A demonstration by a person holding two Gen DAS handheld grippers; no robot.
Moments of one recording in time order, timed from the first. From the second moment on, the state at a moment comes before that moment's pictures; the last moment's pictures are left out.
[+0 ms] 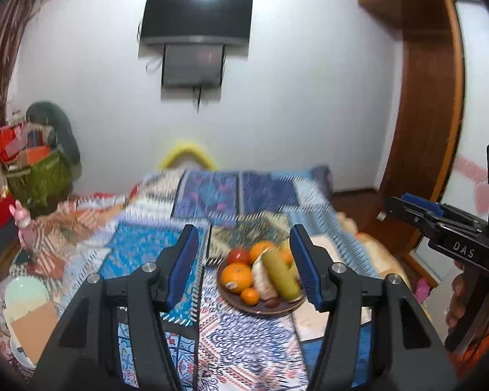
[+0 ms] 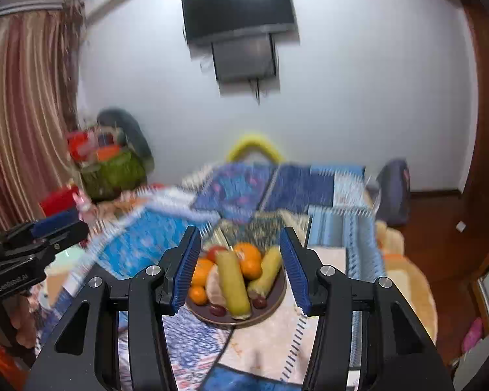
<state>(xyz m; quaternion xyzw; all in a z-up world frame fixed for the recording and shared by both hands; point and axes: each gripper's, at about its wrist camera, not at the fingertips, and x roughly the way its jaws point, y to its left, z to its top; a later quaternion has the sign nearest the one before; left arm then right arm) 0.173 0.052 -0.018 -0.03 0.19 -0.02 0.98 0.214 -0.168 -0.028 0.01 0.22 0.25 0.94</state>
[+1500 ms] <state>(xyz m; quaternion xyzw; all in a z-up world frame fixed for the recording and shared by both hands) 0.033 0.019 0.046 -0.01 0.06 -0.01 1.00 0.056 -0.184 0.033 0.01 0.06 0.20 0.98</state>
